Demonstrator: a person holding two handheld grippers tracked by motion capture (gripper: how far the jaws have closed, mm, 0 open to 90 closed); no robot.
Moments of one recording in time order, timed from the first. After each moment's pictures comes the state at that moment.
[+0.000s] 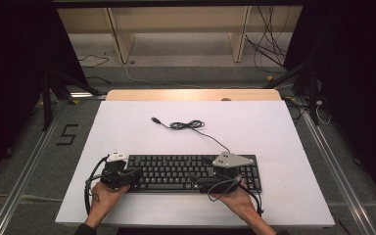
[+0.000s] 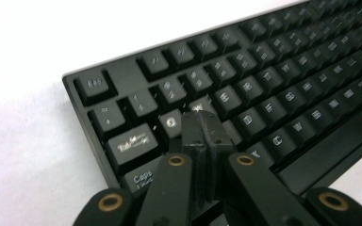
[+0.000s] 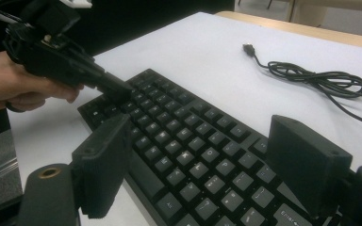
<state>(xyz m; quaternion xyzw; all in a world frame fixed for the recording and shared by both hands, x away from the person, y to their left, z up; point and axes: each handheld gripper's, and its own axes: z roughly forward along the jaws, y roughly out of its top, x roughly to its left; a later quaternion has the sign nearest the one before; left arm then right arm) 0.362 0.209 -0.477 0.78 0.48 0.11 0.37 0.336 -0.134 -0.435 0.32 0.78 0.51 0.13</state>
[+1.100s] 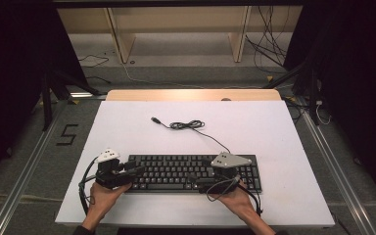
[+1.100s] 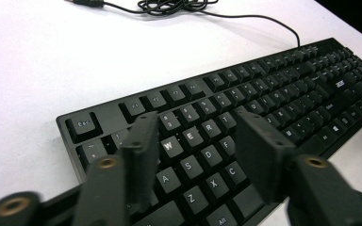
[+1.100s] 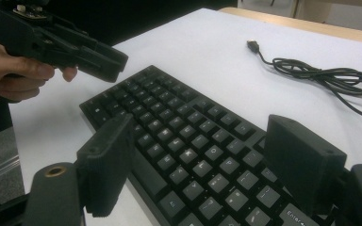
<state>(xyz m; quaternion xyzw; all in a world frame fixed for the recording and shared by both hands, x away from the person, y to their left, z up) 0.352 0.215 -0.459 0.74 0.47 0.11 0.46 0.336 -0.132 -0.438 0.32 0.79 0.51 0.13</state>
